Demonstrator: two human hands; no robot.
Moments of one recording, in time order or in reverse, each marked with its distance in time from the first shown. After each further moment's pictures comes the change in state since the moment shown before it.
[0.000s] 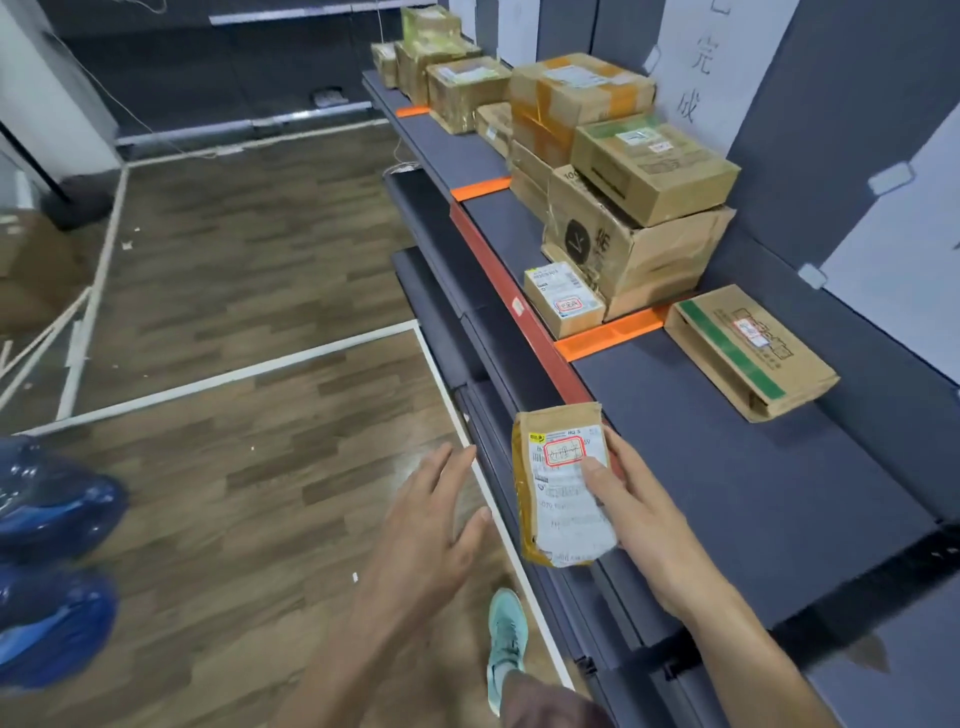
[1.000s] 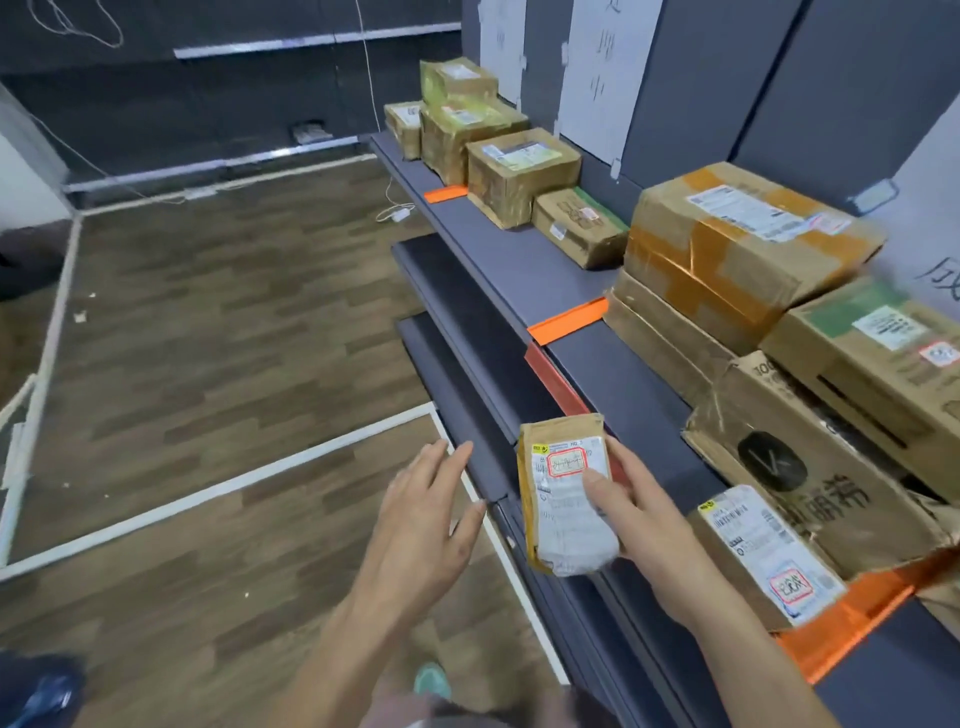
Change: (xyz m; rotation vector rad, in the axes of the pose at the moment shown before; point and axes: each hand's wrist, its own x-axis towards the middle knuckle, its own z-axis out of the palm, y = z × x) left_hand 0.390 -0.170 -0.171 0.074 -0.021 0.061; right_hand 0.382 -0.134 0.158 0.052 0.026 0.003
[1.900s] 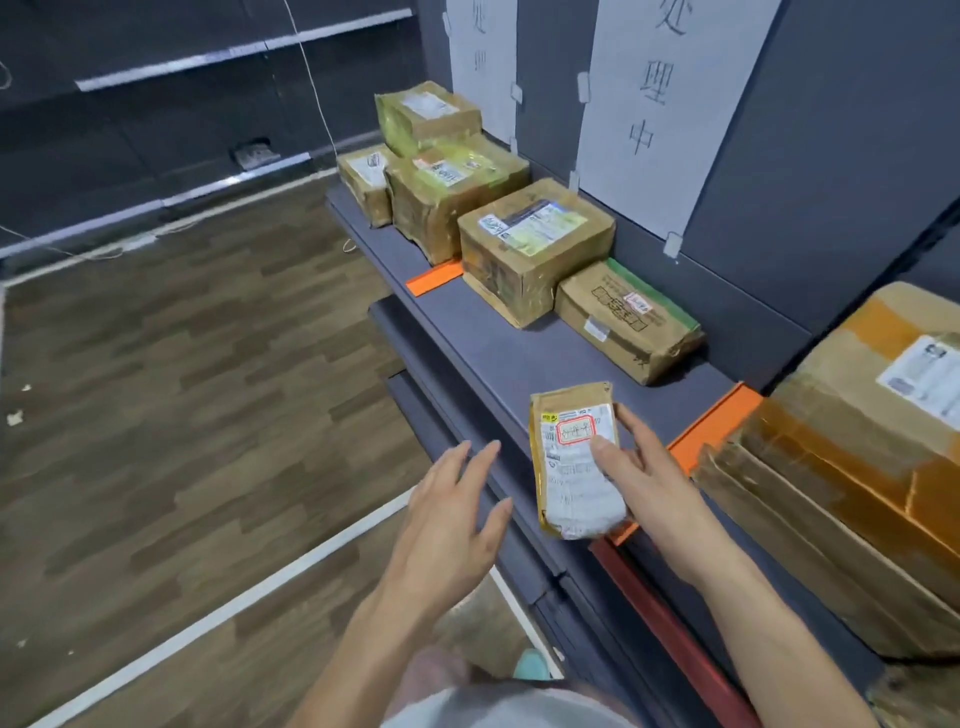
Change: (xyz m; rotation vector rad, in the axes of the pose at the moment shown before) left_hand 0.339 -0.069 -0.052 -0.009 -0.154 0.062; right_hand 0.333 -0.094 0.022 0.002 0.127 0.046
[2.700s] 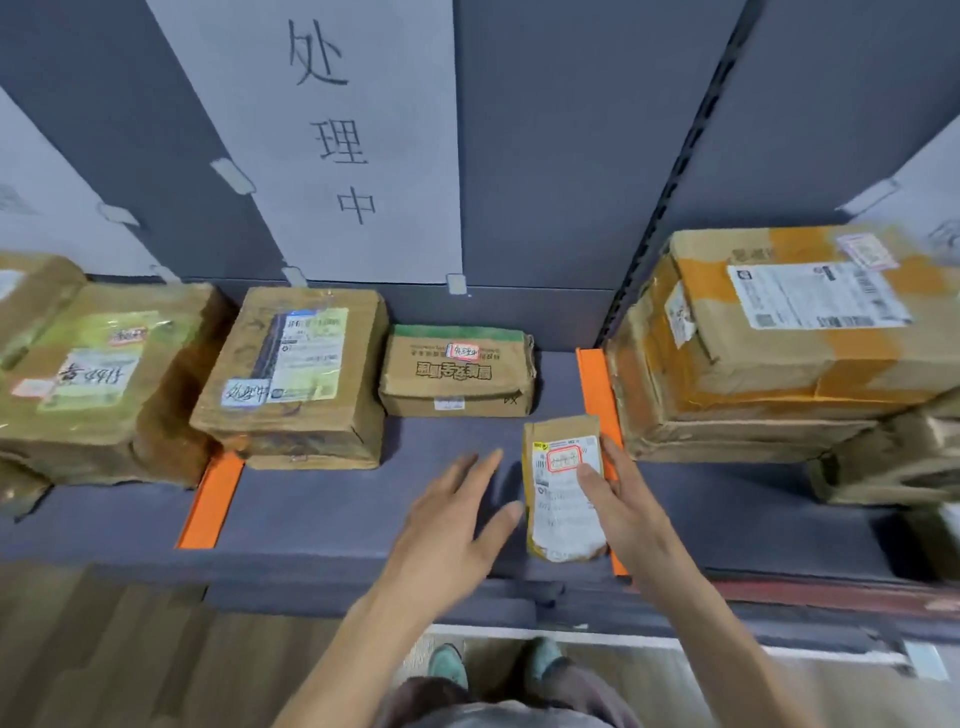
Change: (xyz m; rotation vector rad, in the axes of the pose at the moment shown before) left_hand 0.253 0.004 -0.015 0.110 -0.706 0.706; right_hand 0.071 0.000 0.056 0.224 0.966 0.259
